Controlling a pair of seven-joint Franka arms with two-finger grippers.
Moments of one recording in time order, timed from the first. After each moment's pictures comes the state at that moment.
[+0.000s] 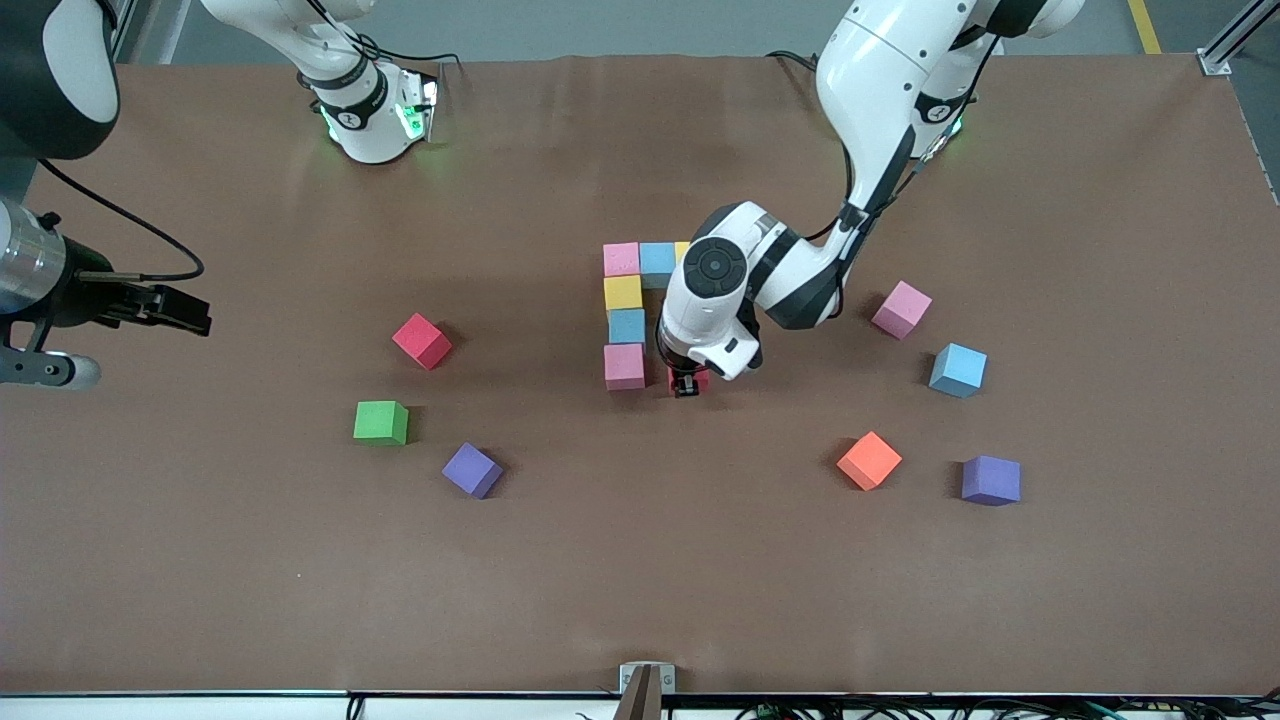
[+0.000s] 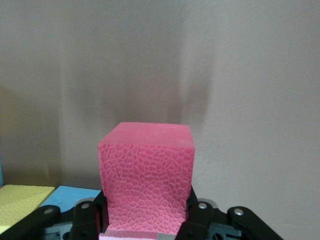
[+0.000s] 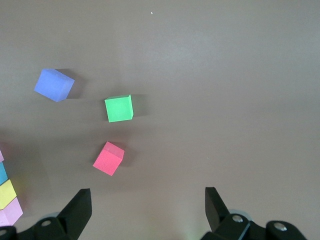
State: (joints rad) left arm -0.67 0.68 -0.09 -1.64 -0.03 2.37 -2.38; right arm 0.07 0.25 0.00 -1.29 -0.05 1.41 0.15
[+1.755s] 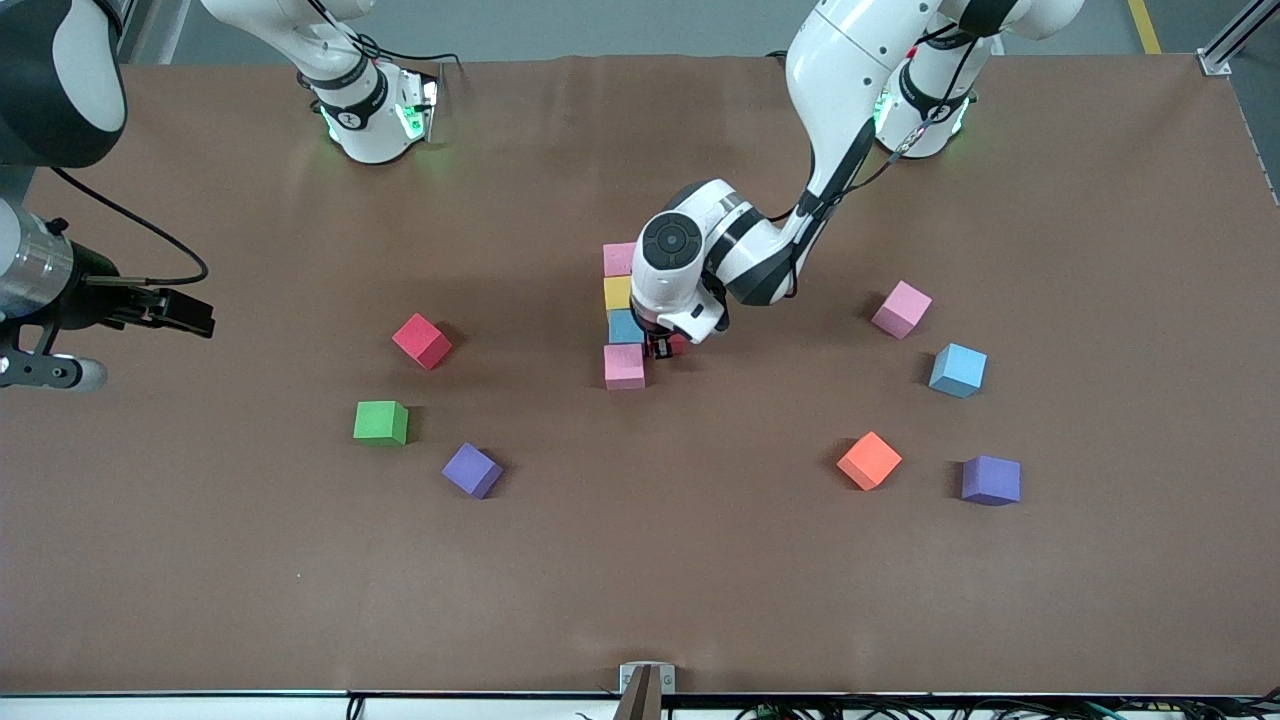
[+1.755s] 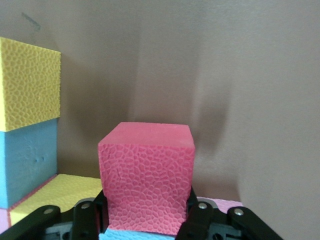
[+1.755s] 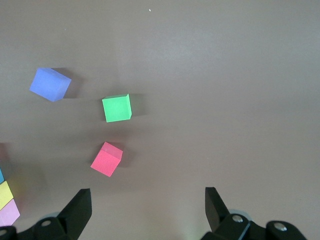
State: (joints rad) left arm -0.72 0.68 -0.14 -1.69 -0.03 2.37 -2.51; right arm 0.07 0.24 -0.01 -1.33 -0.05 1.44 0.15
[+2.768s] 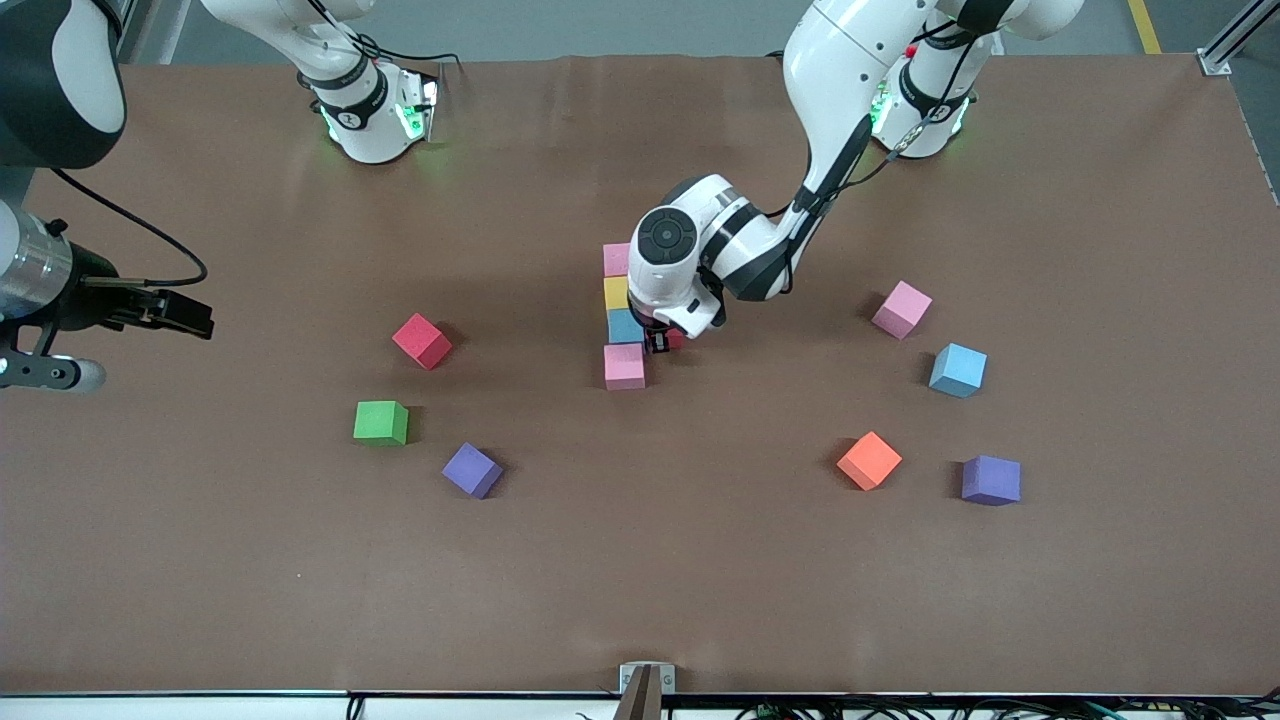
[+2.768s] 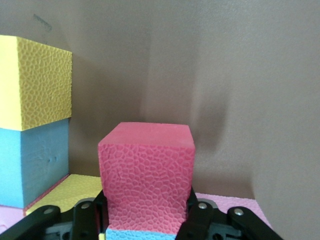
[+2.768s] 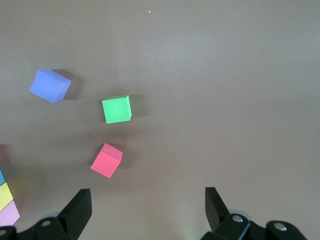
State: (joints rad) left arm -0.73 0.68 -0.14 -1.70 -0.03 2.36 -2.50; right arm 0.07 0.24 -0.01 -1.33 -0.05 1.44 0.15
